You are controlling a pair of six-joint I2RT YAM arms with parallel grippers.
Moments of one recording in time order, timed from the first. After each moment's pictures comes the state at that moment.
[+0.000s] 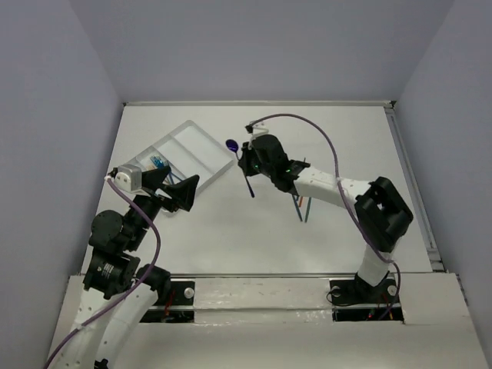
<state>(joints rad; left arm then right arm) -0.38 0.37 0.70 -0.16 0.09 -0.34 0.73 1.76 1.23 0.07 0.12 0.37</state>
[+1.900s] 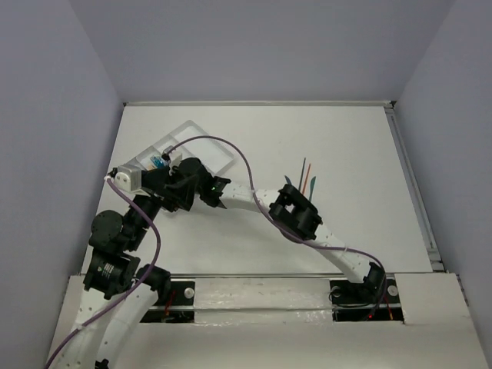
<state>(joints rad) -0.37 0.37 0.70 -0.16 0.09 -0.34 1.04 2.63 2.17 0.20 -0.18 0.34</state>
